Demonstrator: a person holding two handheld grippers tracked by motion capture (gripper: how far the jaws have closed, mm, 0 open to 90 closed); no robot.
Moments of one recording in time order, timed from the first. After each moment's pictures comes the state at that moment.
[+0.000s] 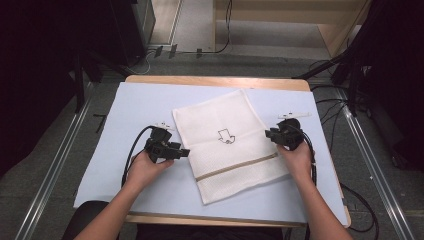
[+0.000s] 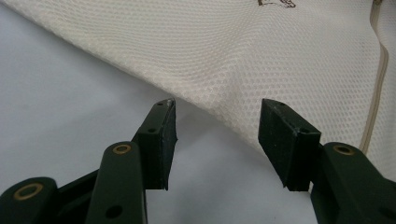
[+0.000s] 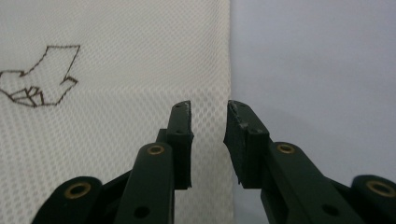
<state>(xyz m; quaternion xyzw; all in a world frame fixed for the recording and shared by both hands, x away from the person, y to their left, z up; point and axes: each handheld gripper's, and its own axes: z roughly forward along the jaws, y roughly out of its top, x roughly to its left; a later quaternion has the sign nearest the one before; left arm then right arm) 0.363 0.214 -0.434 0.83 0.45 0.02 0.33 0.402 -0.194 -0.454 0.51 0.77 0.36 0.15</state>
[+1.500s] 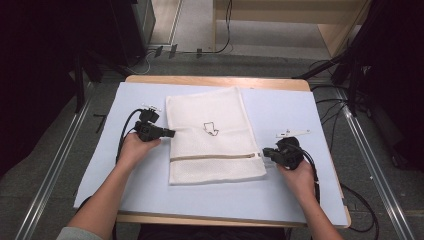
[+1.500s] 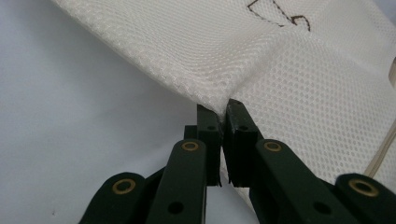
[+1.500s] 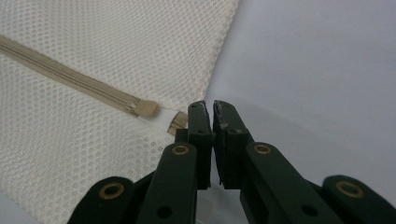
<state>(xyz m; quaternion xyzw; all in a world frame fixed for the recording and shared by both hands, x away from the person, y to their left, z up) 0.428 0.265 -0.435 0.82 0.47 -0.01 0.33 0.353 -0.184 -0.463 0.48 0.80 0.36 0.09</state>
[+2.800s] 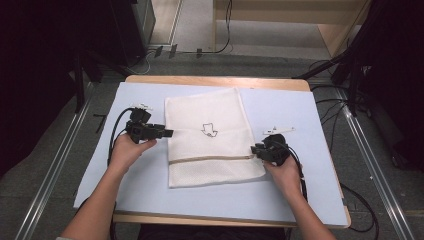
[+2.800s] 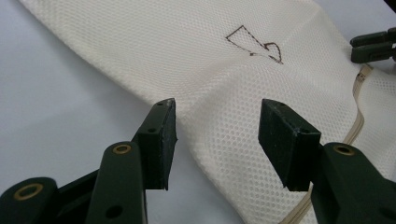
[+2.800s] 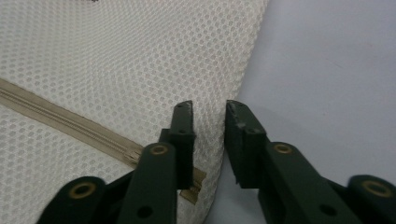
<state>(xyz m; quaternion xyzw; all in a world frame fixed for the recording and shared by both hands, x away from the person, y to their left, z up) 0.404 0.279 -0.406 0.80 0.47 0.02 0.37 0.367 -0.151 -0.471 0.48 0.80 0.35 0.11</state>
